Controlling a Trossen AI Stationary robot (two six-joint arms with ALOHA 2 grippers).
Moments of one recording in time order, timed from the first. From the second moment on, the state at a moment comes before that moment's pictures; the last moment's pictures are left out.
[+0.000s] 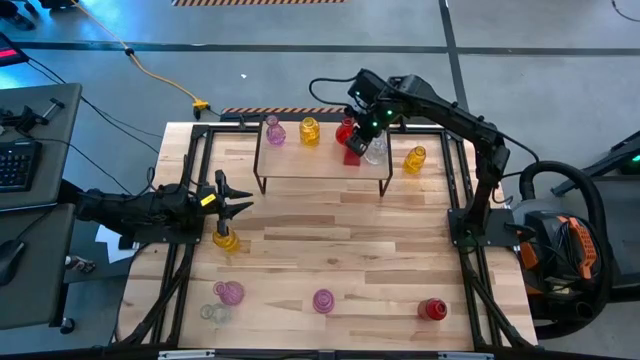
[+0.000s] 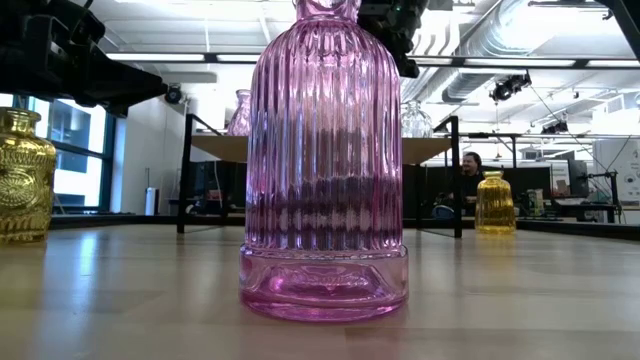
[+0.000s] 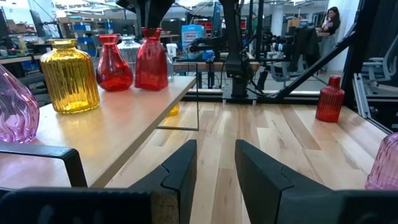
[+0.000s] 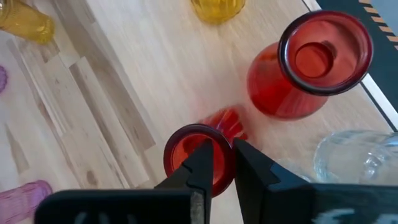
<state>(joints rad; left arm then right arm) -0.07 0.03 0.03 0.00 -0.25 0.04 -0.49 1.83 2.01 -1.31 -0.17 0.10</state>
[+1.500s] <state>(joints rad) -0.07 0.03 0.03 0.00 -0.25 0.04 -0.49 1.83 2.01 -1.22 -0.11 0.07</state>
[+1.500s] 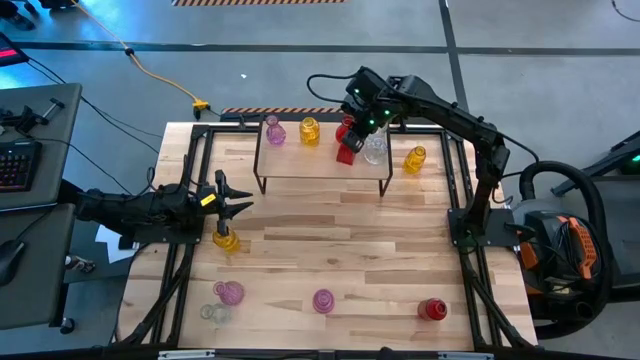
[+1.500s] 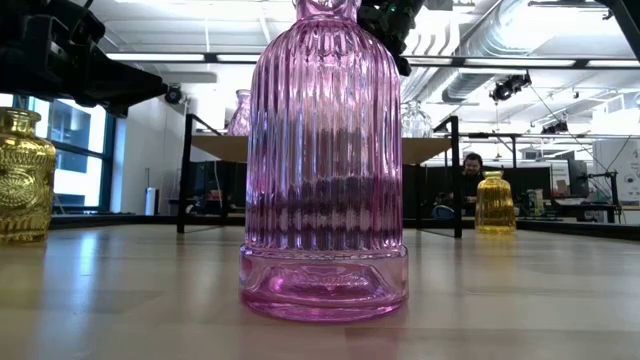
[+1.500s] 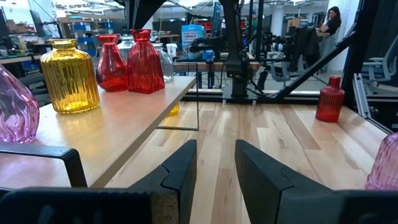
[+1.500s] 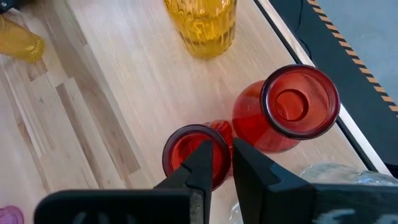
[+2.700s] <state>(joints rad) -0.07 0.03 0.03 0.00 -0.25 0.04 -0.49 1.82 2.01 -1.24 -0.10 0.07</state>
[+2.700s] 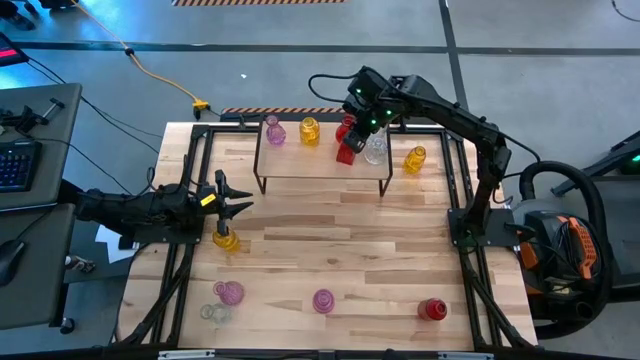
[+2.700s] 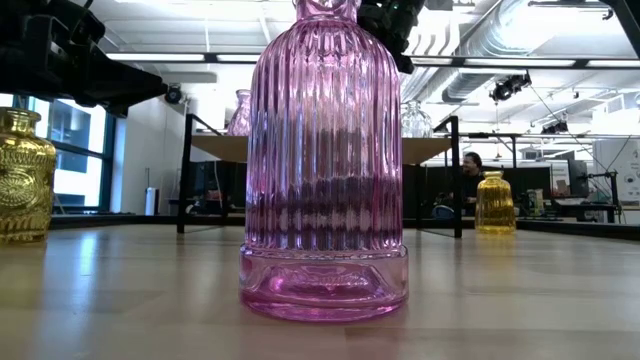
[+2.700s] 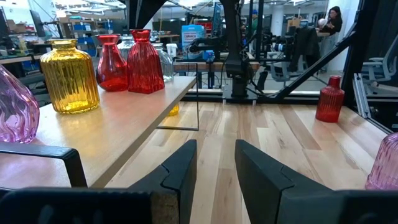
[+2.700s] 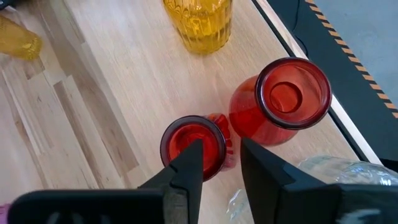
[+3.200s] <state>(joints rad) -0.07 0.03 0.03 0.00 -0.25 0.04 -0.40 1.75 2.01 -1.32 -0.05 0.13</state>
